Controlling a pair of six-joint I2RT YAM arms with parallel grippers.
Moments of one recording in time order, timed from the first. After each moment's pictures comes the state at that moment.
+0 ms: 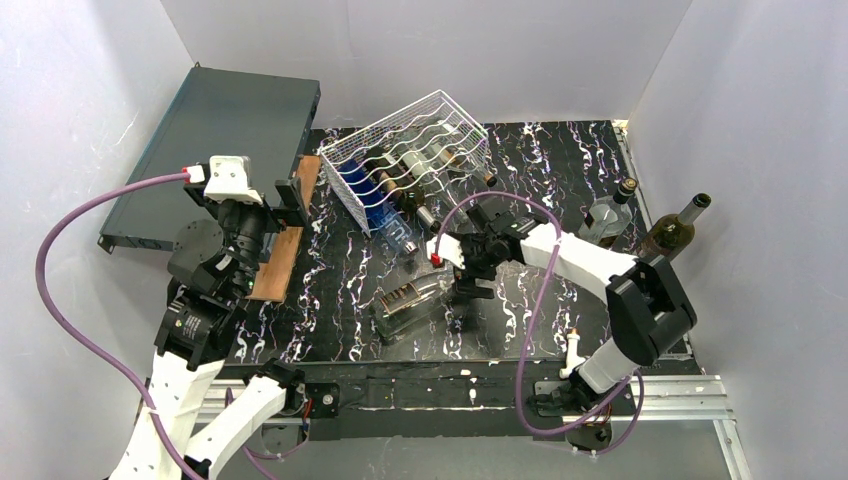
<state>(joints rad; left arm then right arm) -0.40 0.69 1.16 -0.39 -0.36 0.05 0.68 1.55 1.05 -0.63 -0.42 -0.94</state>
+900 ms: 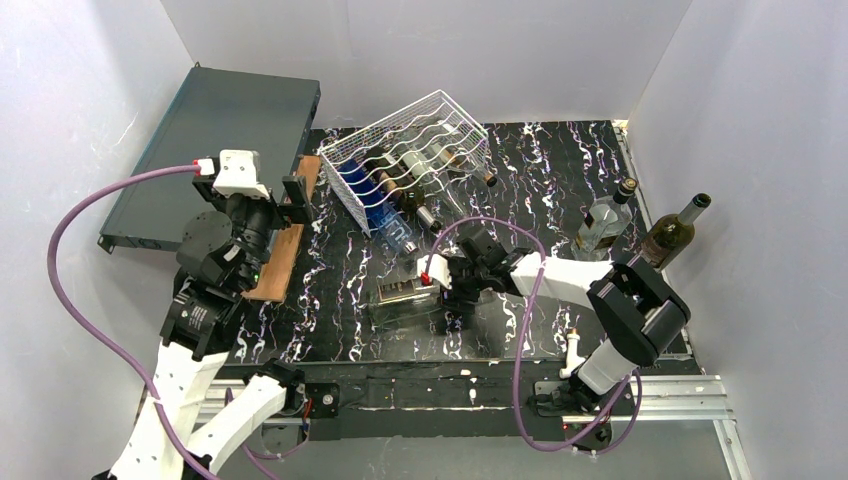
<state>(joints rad) -0.40 0.72 1.16 -0.40 -0.35 0.05 0.79 1.60 0.81 -0.17 -0.42 -0.73</state>
